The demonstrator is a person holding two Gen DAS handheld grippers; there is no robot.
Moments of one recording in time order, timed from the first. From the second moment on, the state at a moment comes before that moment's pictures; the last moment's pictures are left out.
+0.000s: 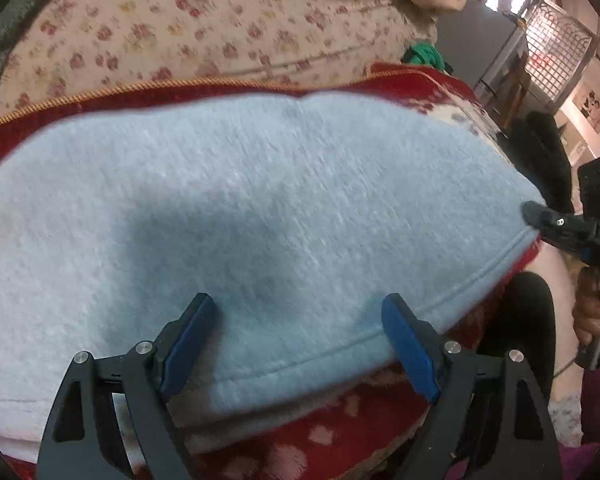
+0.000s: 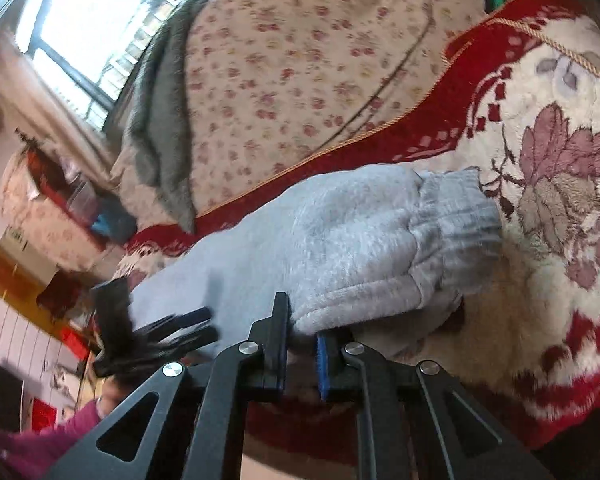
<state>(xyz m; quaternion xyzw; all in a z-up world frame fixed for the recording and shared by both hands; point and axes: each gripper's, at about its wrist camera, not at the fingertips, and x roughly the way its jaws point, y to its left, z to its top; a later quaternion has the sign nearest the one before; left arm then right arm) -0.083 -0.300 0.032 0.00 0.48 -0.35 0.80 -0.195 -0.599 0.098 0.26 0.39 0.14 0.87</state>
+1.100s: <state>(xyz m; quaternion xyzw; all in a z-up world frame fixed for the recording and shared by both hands) 0.115 -0.306 0.061 -0.01 0.51 -0.25 0.82 -0.079 -0.495 0.051 0.08 0.48 0.21 0.85</state>
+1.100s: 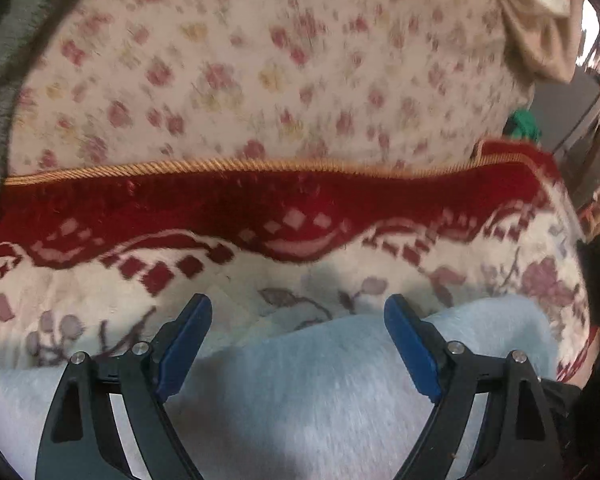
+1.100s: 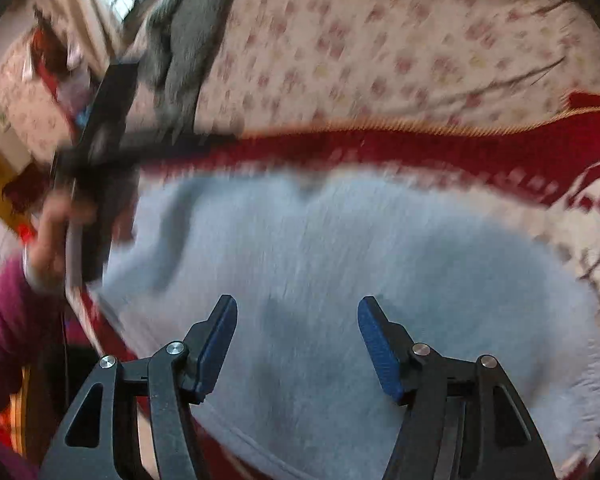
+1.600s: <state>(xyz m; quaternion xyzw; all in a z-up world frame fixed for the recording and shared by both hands) 0.101 -0.349 0.051 0.05 0.56 -0.39 0.73 -0.103 -0.503 0.045 0.11 0.47 0.26 0.84</state>
